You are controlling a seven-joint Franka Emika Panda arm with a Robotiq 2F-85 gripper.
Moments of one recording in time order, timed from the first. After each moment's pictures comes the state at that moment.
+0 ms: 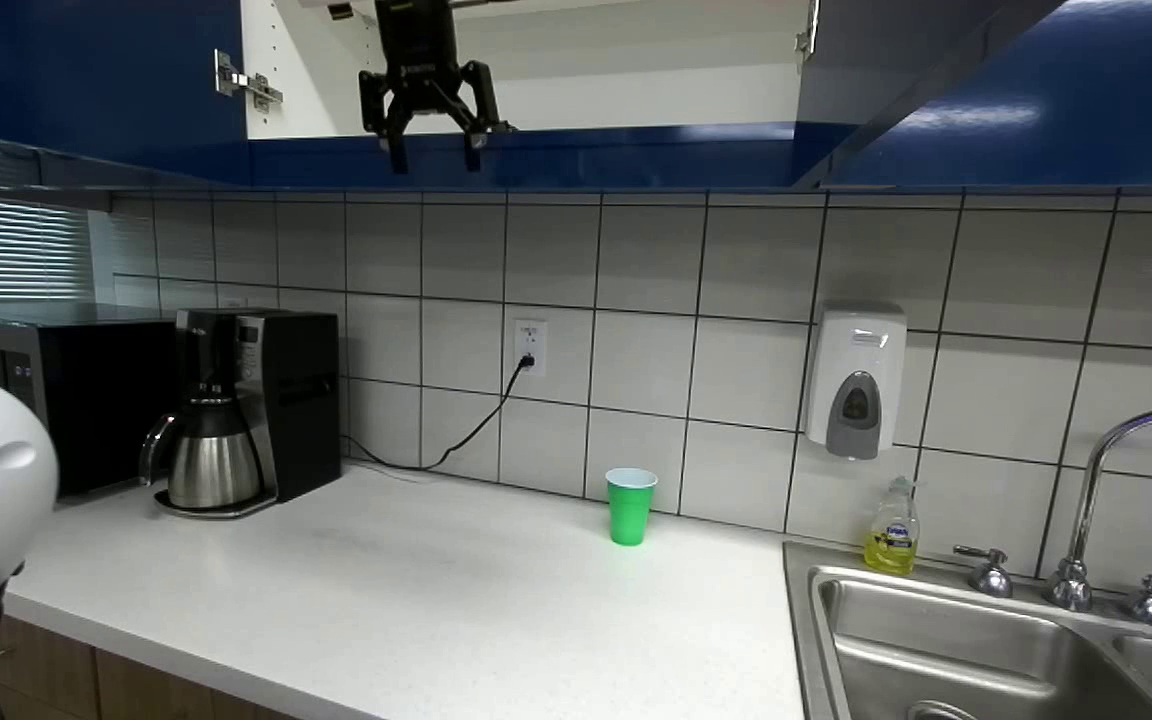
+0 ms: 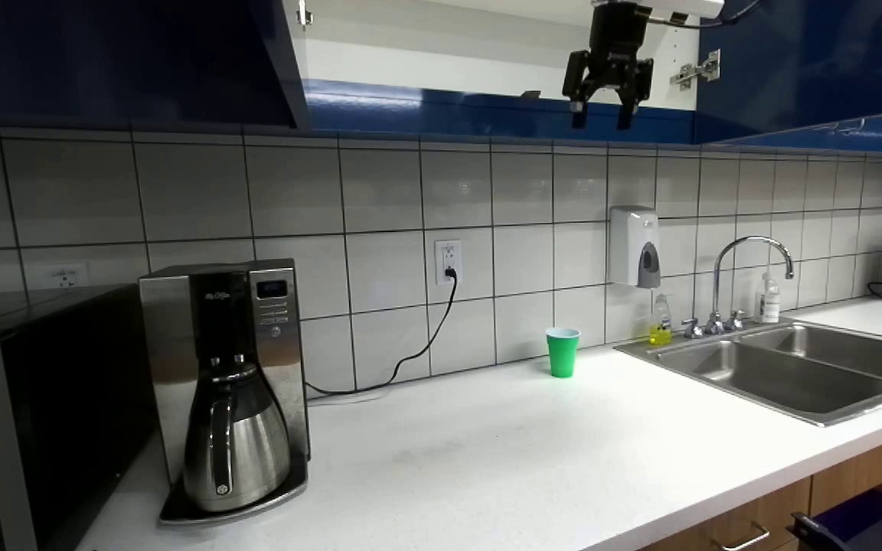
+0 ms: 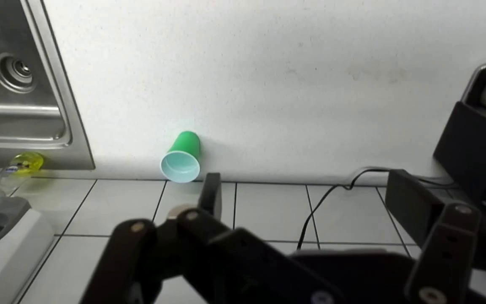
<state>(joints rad) 0.01 -0.46 -0.03 -1.95 -0.05 1.76 -0.08</state>
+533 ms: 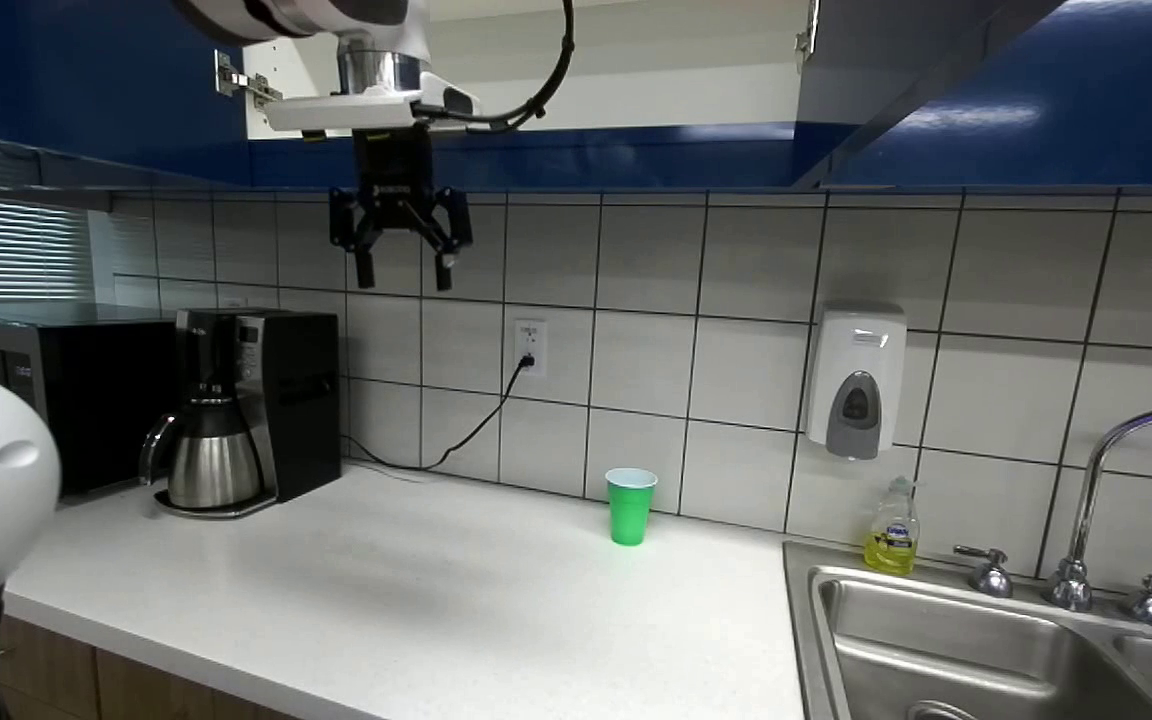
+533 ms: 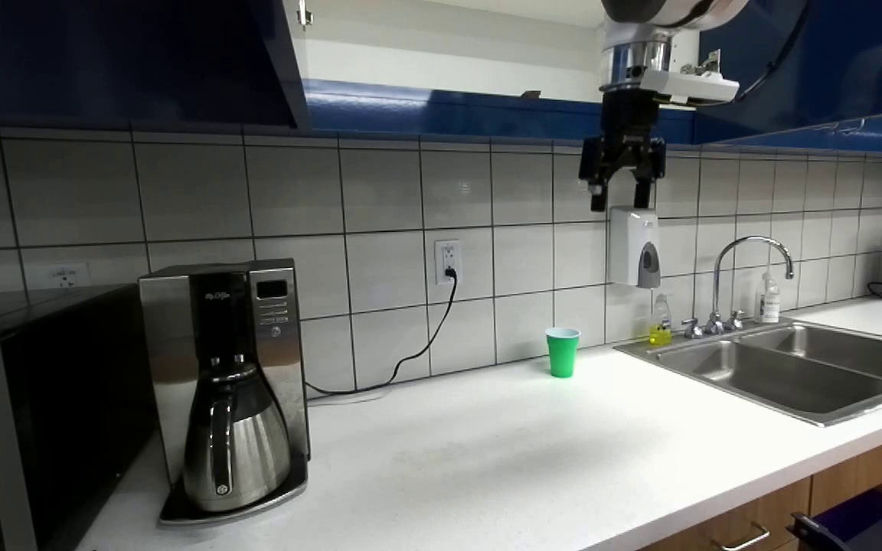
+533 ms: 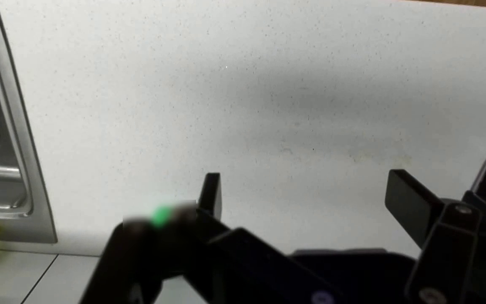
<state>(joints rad) 0.02 -0.55 -0.03 -2.31 -0.05 1.89 -0.12</state>
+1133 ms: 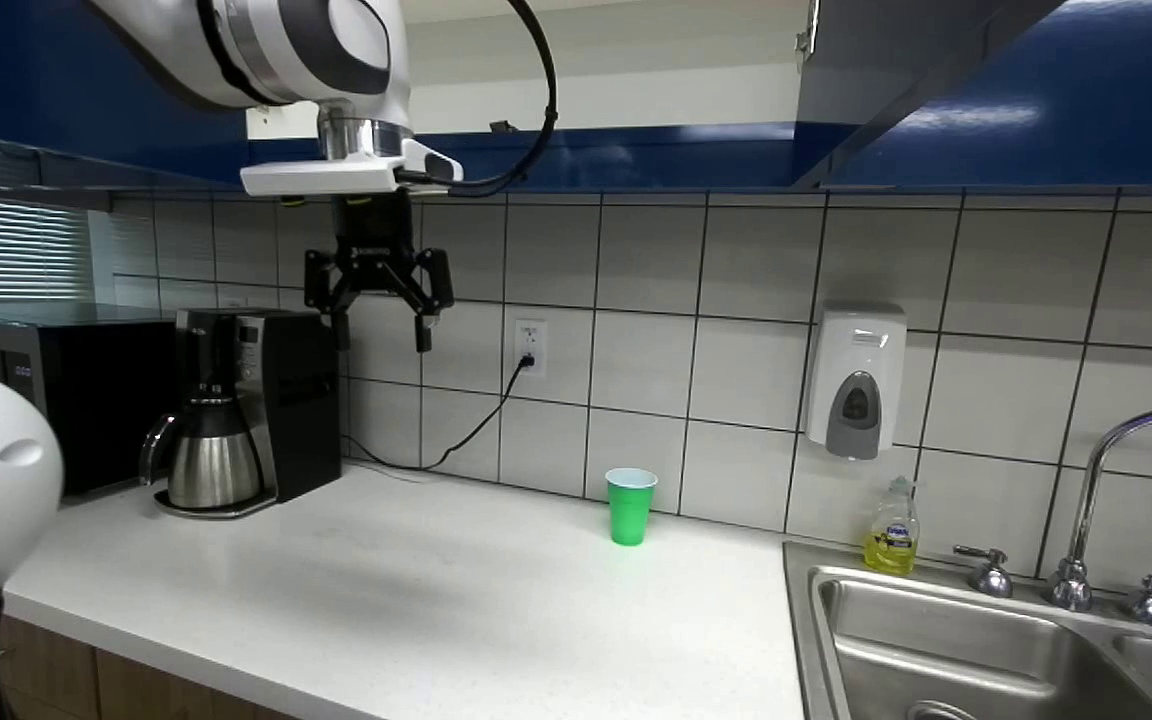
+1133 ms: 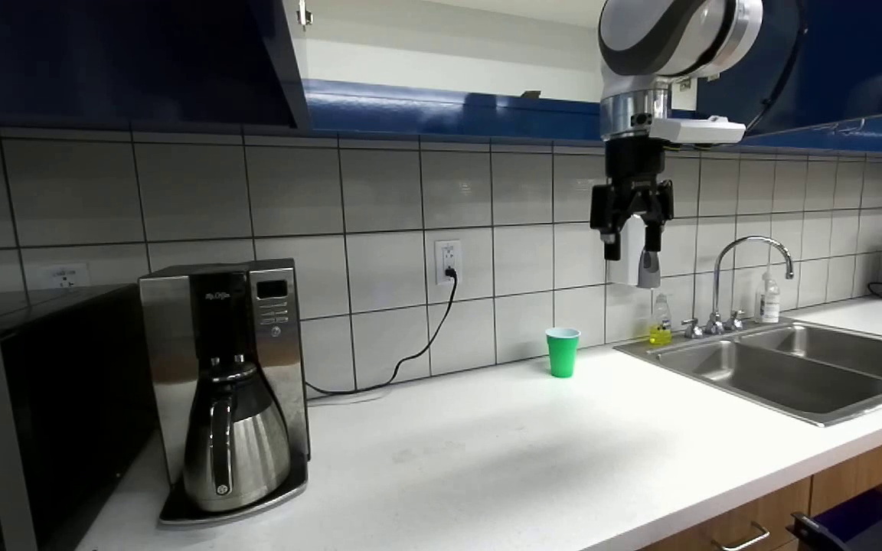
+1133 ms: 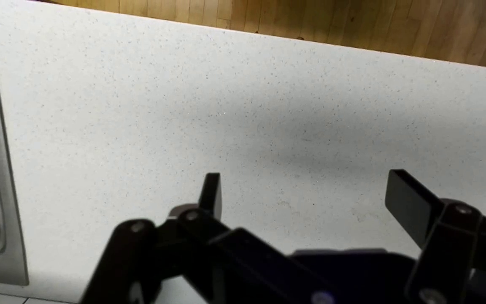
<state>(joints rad) 0.03 -0.57 -0.02 -2.47 -0.08 1.93 -0.14</state>
